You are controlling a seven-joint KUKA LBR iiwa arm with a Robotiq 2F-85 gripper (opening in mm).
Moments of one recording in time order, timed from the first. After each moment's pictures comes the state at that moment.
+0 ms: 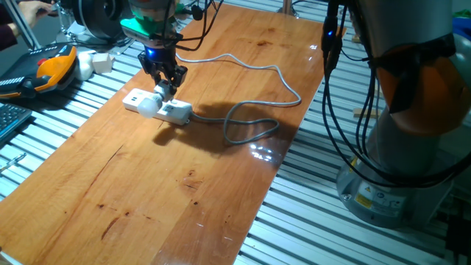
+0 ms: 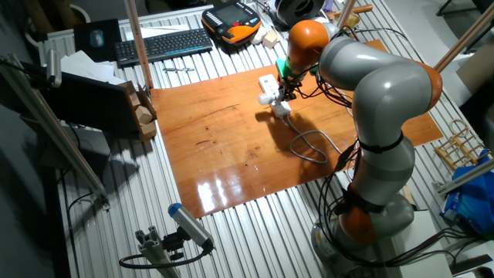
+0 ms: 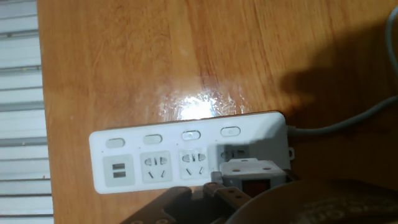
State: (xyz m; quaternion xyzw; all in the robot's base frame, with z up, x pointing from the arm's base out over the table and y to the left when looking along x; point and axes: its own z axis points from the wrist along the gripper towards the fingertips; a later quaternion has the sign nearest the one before) arm 0.608 0.010 0.131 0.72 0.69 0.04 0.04
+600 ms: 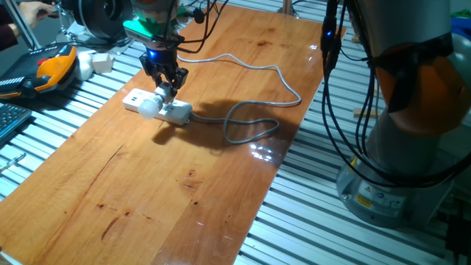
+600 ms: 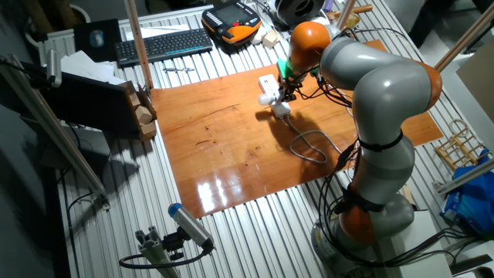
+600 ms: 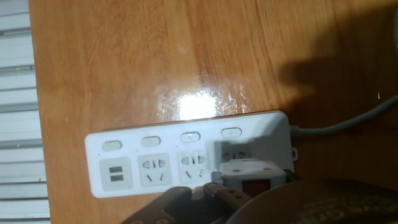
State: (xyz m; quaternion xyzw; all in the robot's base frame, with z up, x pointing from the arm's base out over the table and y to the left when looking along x) arm 0.610 0.009 0.122 0.72 0.69 0.05 0.04
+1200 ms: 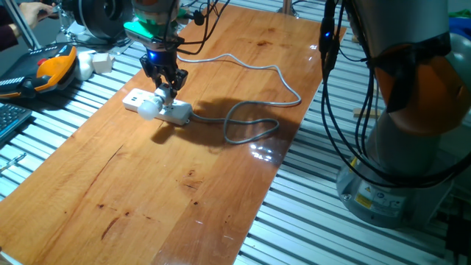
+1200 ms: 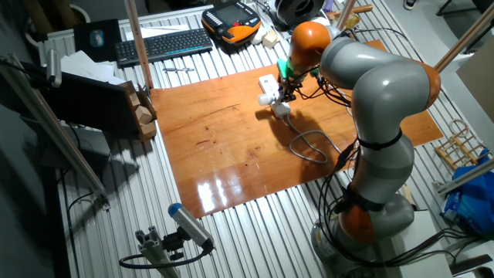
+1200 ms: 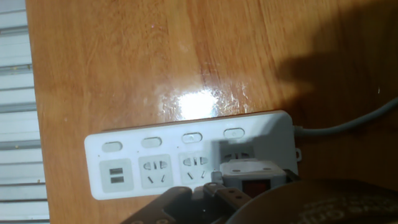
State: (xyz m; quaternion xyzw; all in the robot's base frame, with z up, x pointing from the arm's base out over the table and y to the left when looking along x) arm 0.614 0.008 0.116 0.72 0.69 0.05 0.03
